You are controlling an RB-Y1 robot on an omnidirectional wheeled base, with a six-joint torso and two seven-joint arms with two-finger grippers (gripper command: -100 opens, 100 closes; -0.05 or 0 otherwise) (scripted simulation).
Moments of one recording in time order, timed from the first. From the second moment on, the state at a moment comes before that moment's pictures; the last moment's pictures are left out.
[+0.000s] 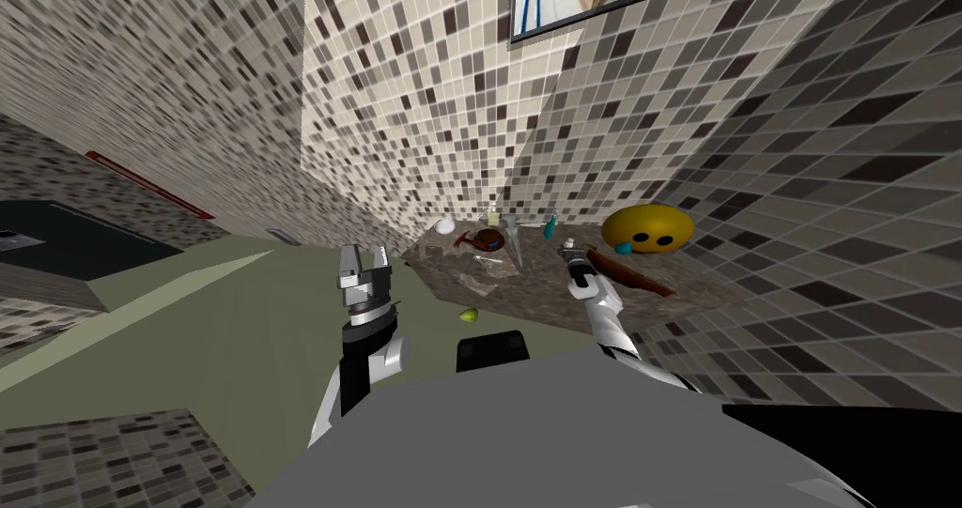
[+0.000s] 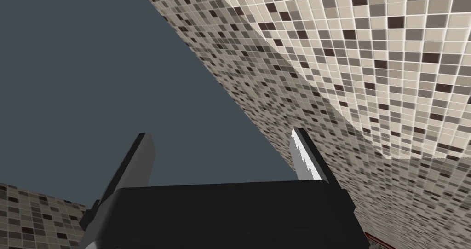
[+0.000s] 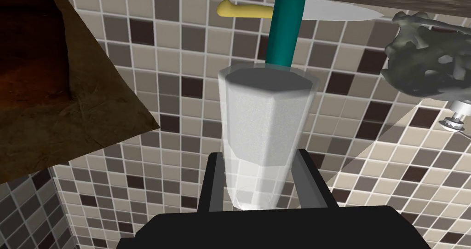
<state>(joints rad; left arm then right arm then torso) 0.48 0.02 0.04 -2.27 -0.09 -0.61 -0.04 -0.14 -0.21 -0.57 -1.23 0.84 -0.18 0.78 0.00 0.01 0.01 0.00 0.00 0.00</state>
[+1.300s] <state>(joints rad) 0.48 0.02 0.04 -2.27 -0.09 -0.61 -0.04 -0.23 -0.38 -0.50 -1.22 0.82 0.09 0.69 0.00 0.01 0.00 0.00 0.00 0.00</state>
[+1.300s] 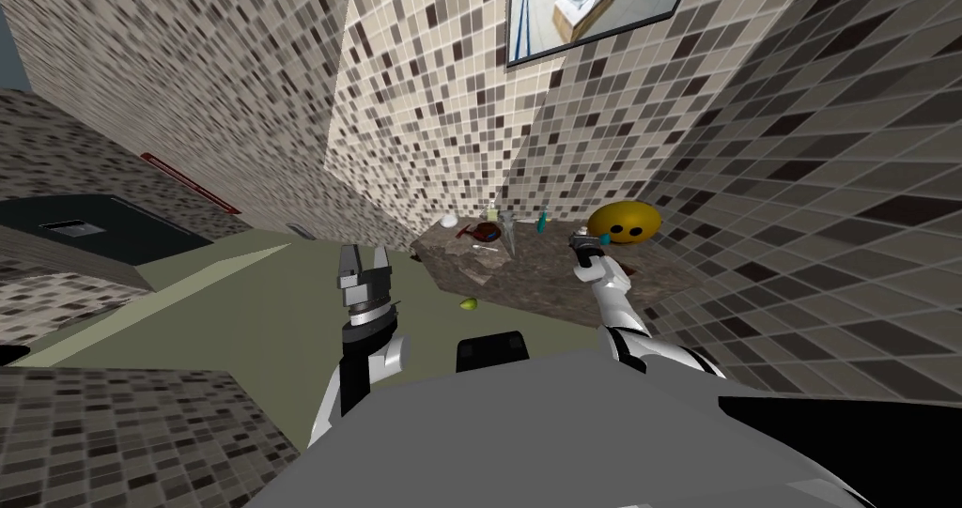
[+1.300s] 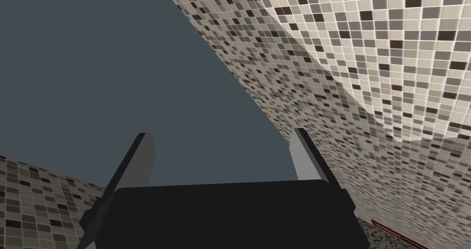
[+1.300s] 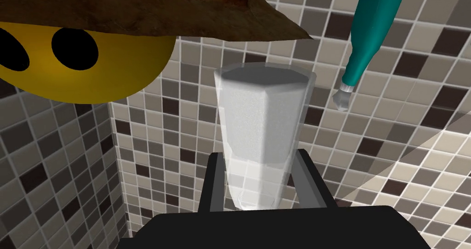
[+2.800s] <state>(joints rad) 0.48 0.02 0.04 -2.27 -0.09 -0.61 -0.04 -0.21 -0.47 -0.54 -1.20 0.75 0.28 0.62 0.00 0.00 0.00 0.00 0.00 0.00</state>
